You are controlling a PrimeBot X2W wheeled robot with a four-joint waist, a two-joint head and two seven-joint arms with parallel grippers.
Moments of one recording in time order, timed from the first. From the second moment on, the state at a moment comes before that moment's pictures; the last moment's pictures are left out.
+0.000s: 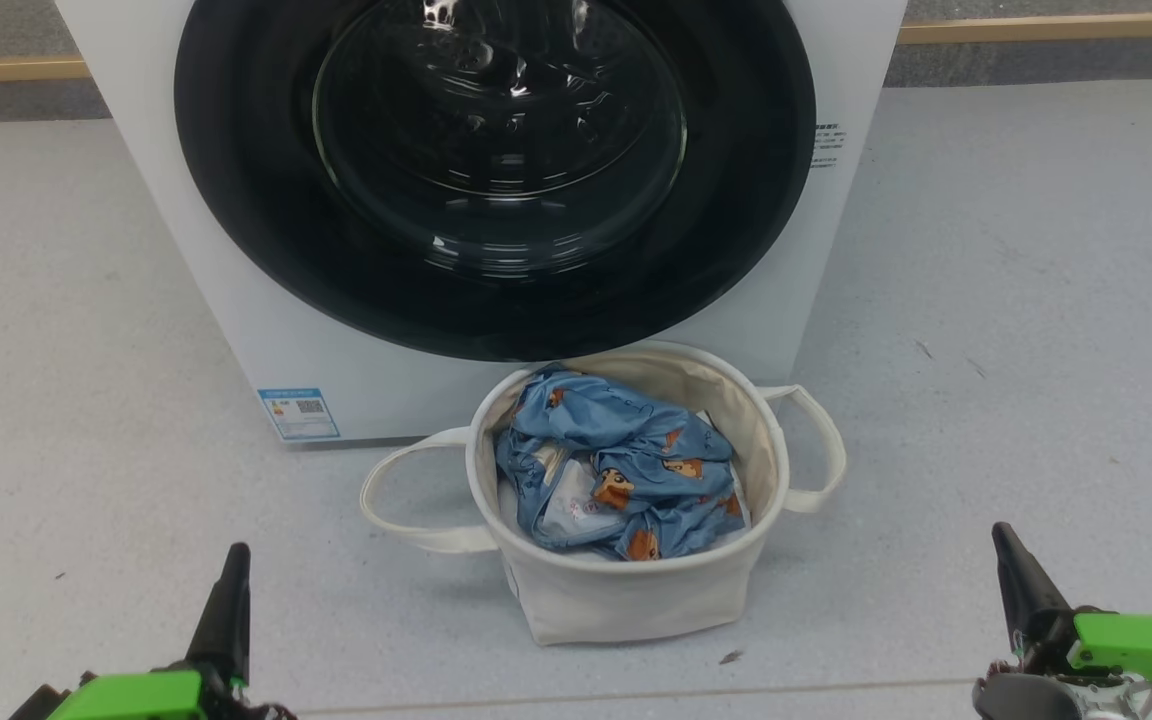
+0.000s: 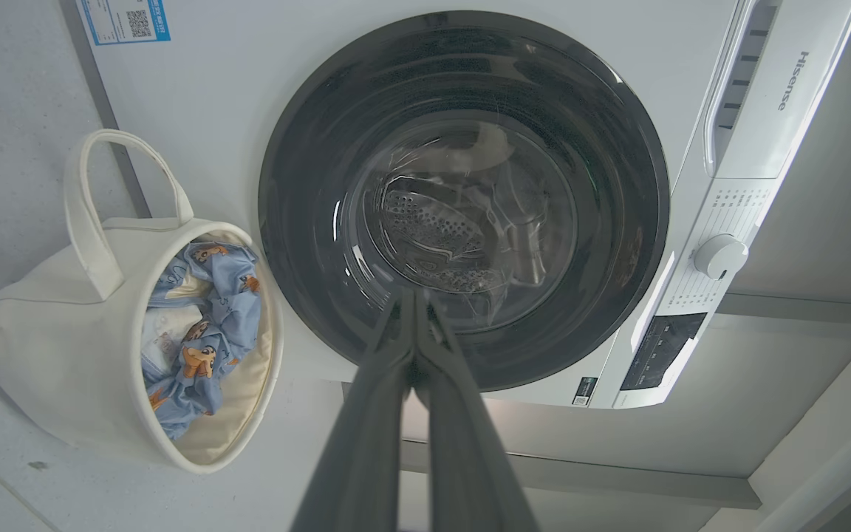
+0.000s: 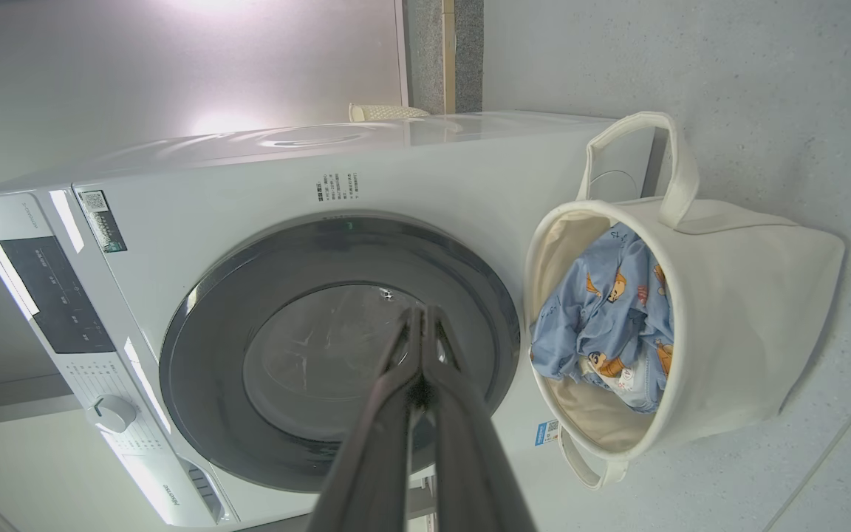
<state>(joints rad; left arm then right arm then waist) -0.06 0.05 0.08 0.27 -1.62 -0.12 0.10 -0.06 -0.04 -0.13 0.28 1.61 0.13 0.11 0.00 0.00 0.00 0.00</state>
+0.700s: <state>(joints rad) -0.06 0.04 0.08 0.27 -1.62 -0.12 0.10 -0.06 -0.04 -0.13 0.28 1.61 0.13 0.11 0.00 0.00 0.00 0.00</state>
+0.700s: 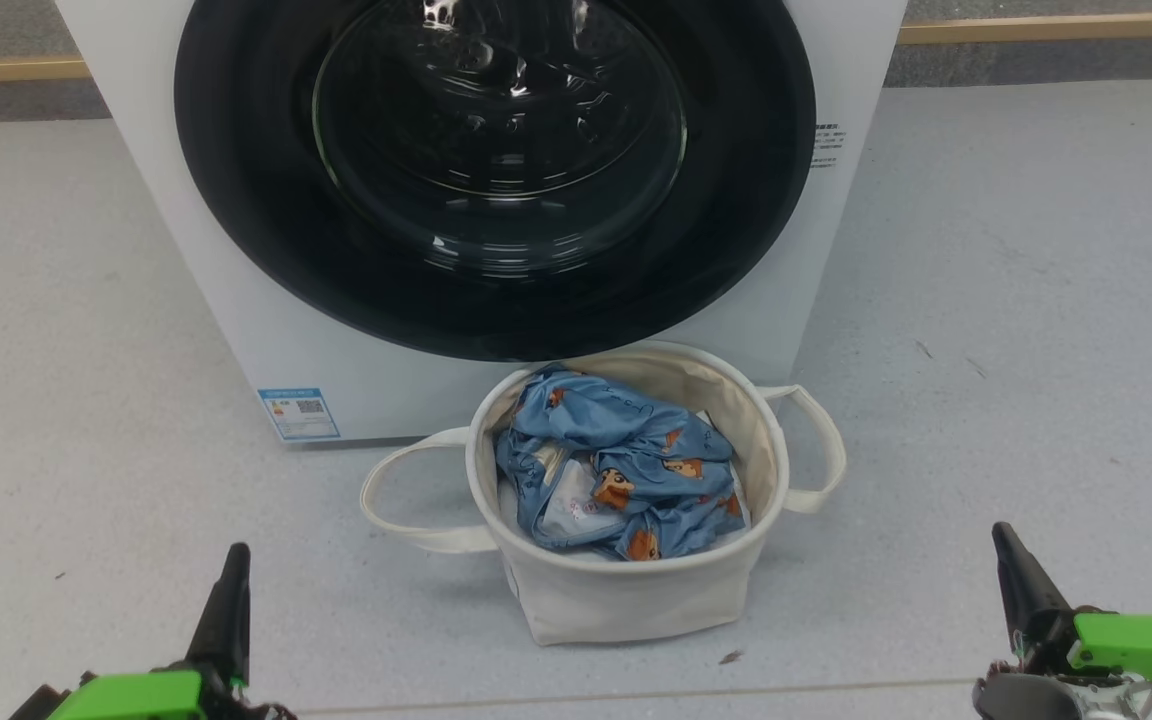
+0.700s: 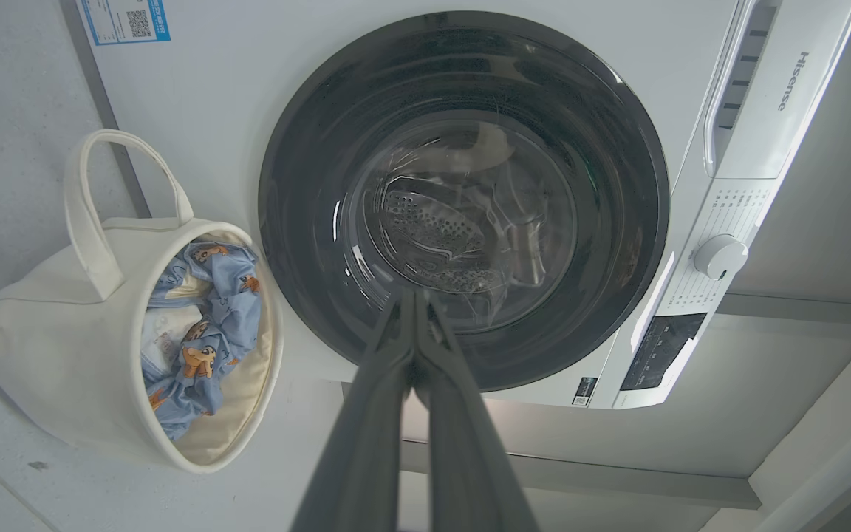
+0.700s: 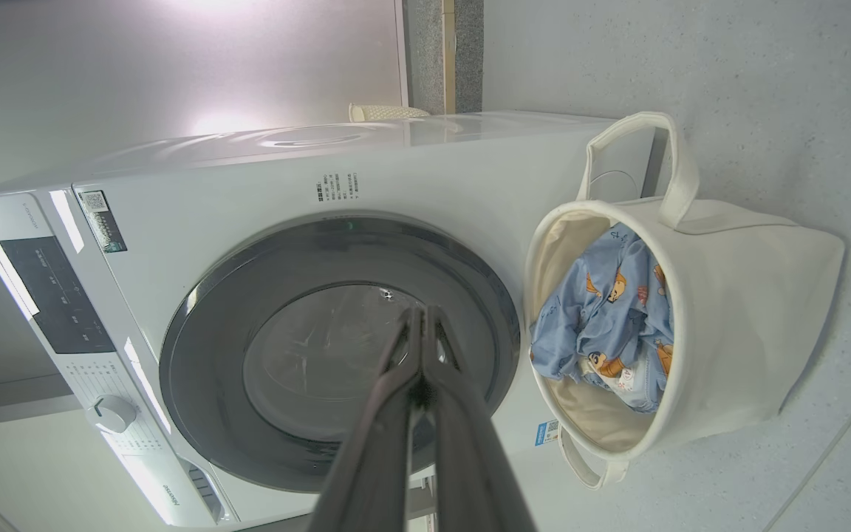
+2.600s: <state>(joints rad) -0.06 0.04 0.08 0.27 -1.61 -0.12 0.10 -0.06 -0.04 -0.13 0.28 1.61 0.13 0.11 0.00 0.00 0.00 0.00</state>
